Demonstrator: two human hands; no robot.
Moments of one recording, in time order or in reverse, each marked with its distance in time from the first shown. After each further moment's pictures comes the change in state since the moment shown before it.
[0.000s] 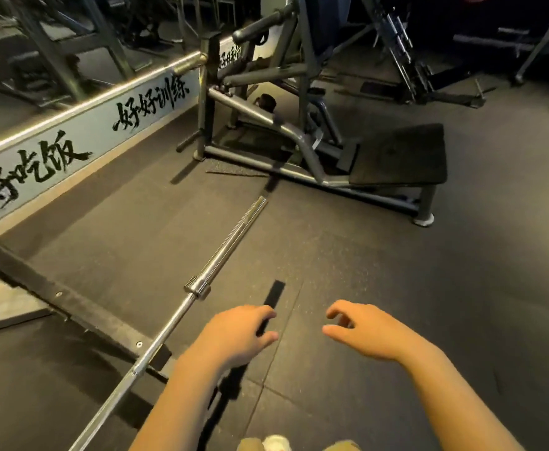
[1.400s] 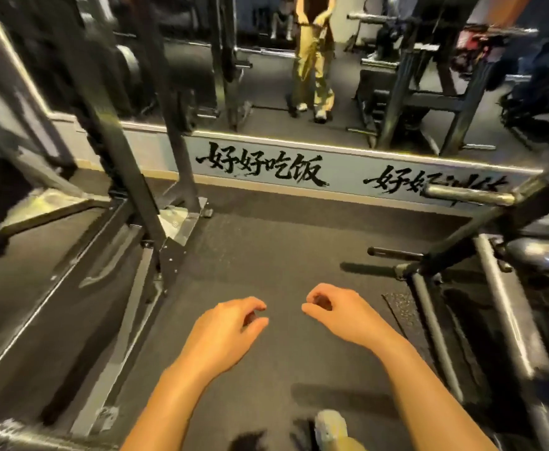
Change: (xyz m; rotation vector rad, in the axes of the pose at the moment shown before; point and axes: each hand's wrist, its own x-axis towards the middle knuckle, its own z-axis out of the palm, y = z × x) left_hand 0.531 -0.218 -0.338 -0.510 0.843 -1.180; right_hand 0.775 -0.217 -0.443 -0.370 -0.386 -0.941
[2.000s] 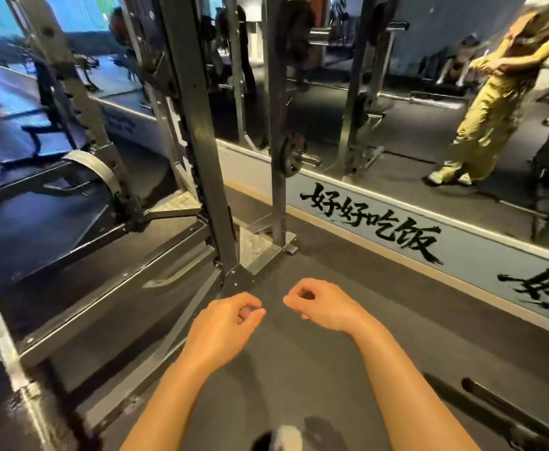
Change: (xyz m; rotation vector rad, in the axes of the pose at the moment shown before) left_hand 0.170 0.065 -0.038 -0.139 0.437 -0.544; right_hand 0.237 -0.040 -0.131 0.048 -0.397 -0.448
